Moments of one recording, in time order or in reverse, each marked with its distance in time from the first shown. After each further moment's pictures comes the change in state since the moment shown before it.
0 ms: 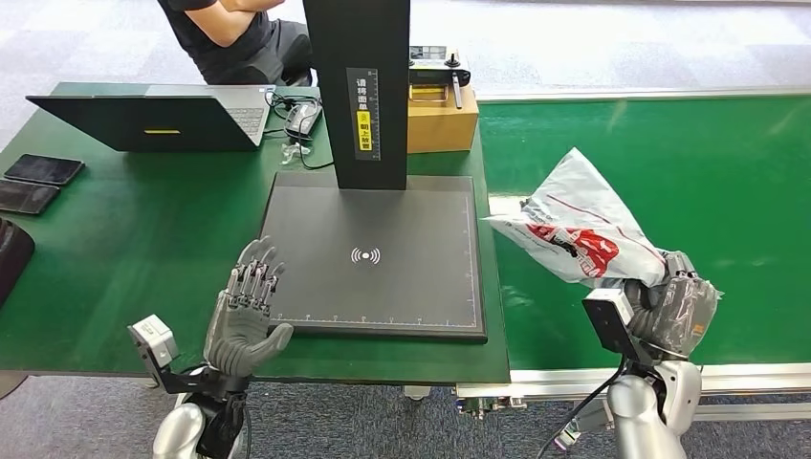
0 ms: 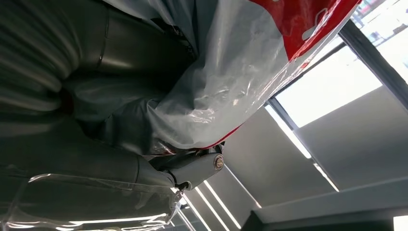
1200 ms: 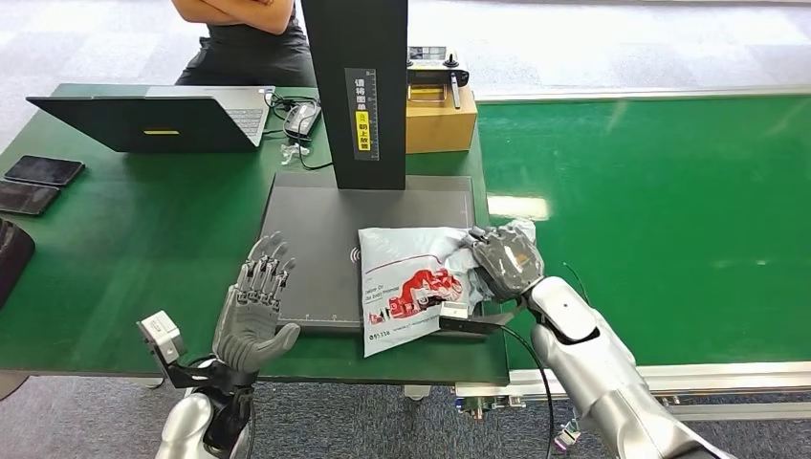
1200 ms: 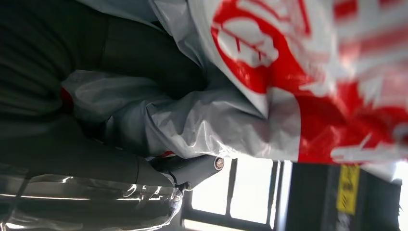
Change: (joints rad) left arm -0.053 0.034 -0.053 0.066 0.024 -0.021 -0.057; right arm -0.445 -0.117 0.705 0.532 0.428 0.153 0.067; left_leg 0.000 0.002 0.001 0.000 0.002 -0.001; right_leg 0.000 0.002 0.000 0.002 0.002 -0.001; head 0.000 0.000
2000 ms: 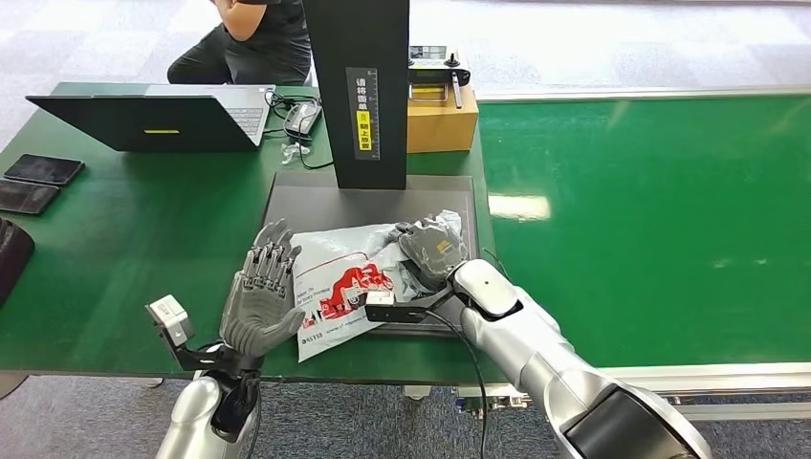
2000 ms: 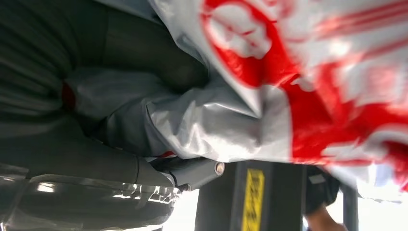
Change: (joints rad) left arm -0.062 0.006 -0.024 0.067 0.021 0.026 -0.019; right arm -0.196 0.236 0.207 0.346 -0.102 0.064 0.086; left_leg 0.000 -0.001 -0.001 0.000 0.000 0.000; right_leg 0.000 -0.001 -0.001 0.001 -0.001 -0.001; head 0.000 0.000
